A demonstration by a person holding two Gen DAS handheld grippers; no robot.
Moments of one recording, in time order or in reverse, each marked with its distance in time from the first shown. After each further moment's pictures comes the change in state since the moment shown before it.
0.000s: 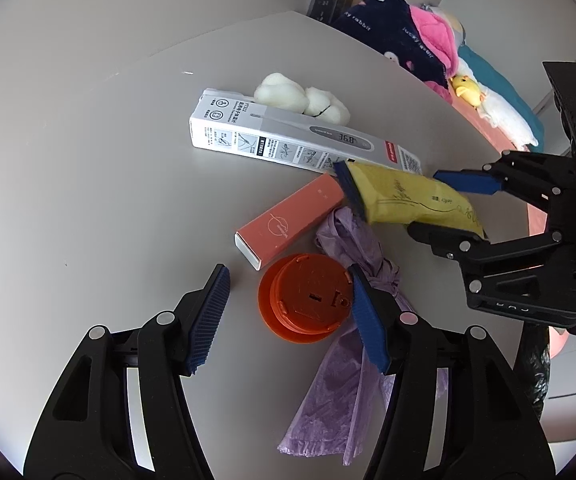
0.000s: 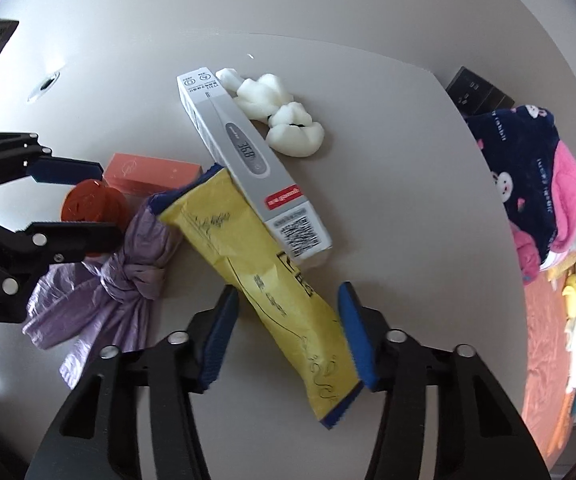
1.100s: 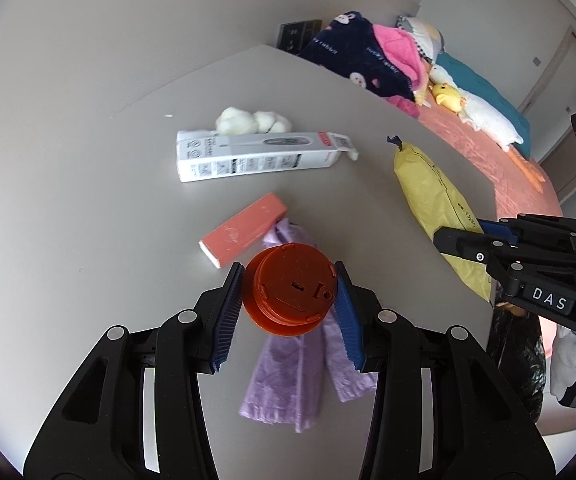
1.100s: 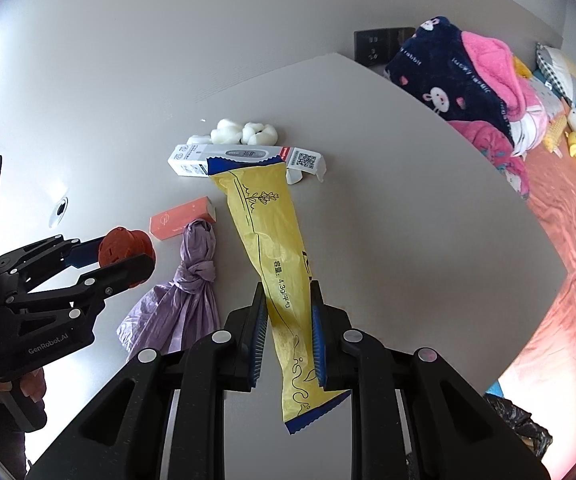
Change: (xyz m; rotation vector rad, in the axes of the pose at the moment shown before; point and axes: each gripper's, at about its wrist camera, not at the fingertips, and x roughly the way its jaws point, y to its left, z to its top) left arm -0.035 -0.040 0.001 0.071 -0.083 -0.015; right arm -0.072 -0.024 -0.052 0.485 -0.116 0.101
